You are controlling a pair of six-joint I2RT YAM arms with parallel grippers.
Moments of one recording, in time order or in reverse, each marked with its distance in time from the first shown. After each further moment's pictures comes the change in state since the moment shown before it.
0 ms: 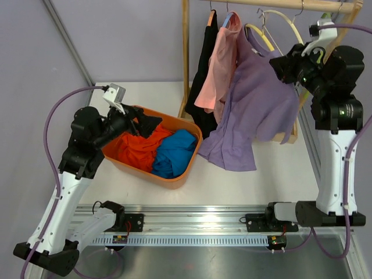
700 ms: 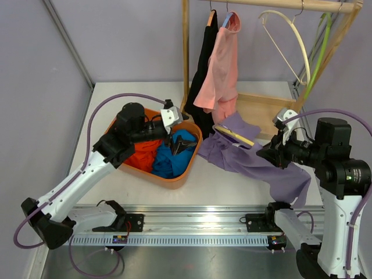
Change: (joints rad) left arm -0.361 0.211 -0.009 0.130 0.187 0.534; right arm -0.014 -0.480 -0.436 -0.698 -0.377 -0.561
